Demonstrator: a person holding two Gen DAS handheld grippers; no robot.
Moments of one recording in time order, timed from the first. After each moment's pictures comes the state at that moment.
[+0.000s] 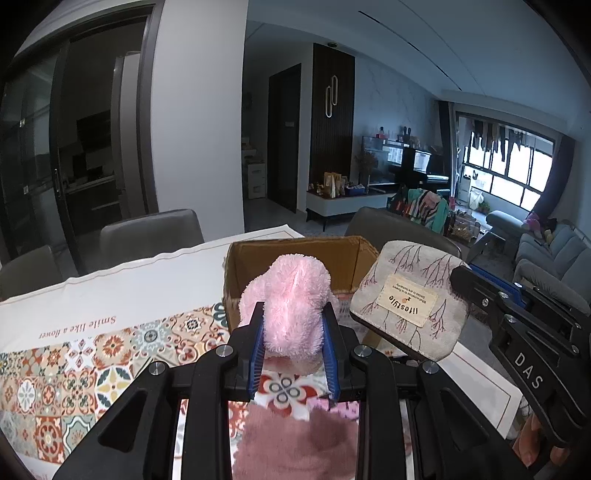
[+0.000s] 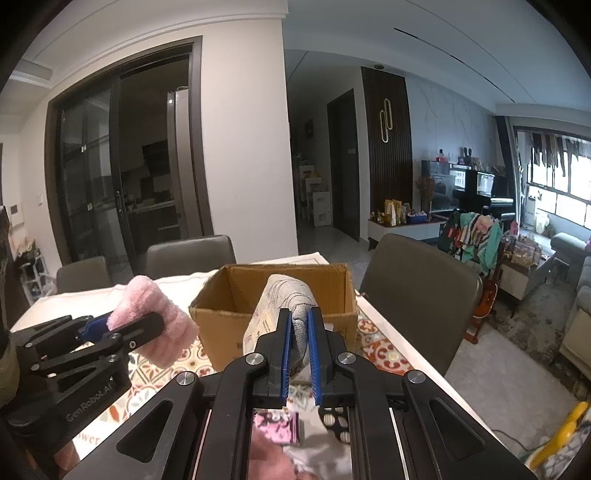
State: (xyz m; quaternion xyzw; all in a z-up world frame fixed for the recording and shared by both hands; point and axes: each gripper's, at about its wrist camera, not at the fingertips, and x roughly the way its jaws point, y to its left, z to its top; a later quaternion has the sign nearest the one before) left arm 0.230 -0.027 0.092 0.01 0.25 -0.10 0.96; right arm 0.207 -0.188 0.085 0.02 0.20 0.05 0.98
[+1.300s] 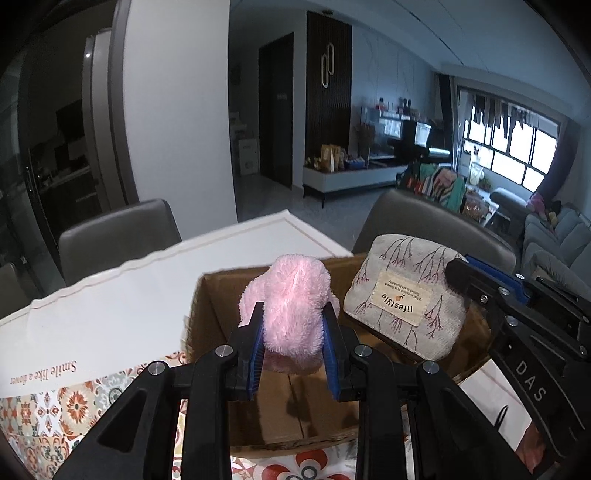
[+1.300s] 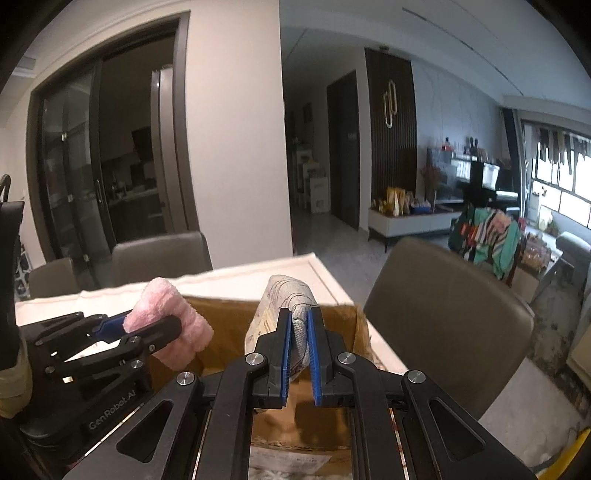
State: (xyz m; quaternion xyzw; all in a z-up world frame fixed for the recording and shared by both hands) left arm 0.406 -0.048 0.042 0.03 0.31 -0.11 0.94; right arm 0.376 -0.185 0.066 0.01 0.23 0.05 0.97
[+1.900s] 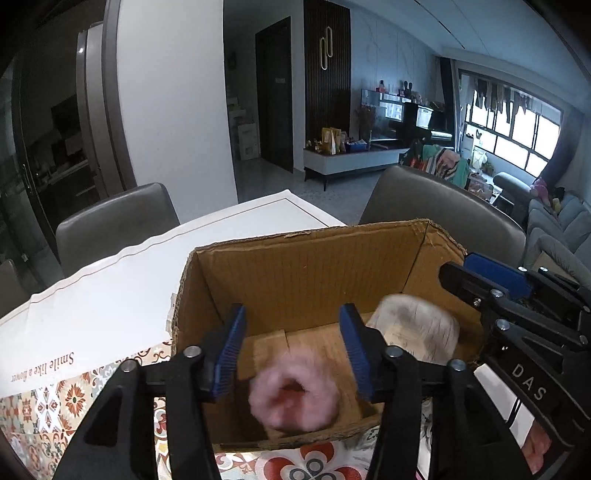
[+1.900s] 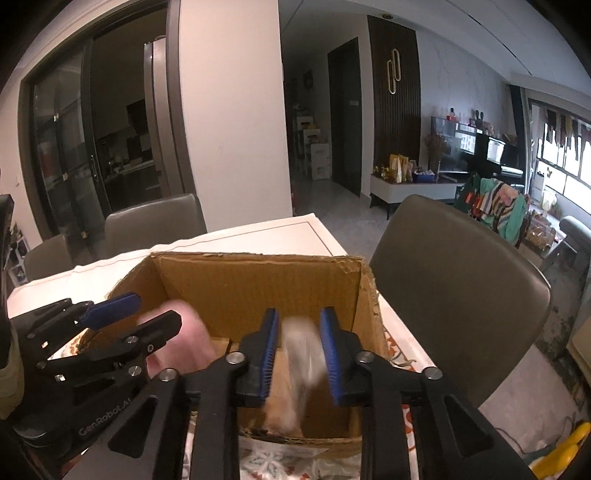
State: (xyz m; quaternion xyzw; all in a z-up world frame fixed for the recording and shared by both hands) left arm 0.408 -0.049 0.030 0.04 0.33 -0.10 0.94; right arm 0.388 -0.191 0.042 0.01 0.29 0.05 0.95
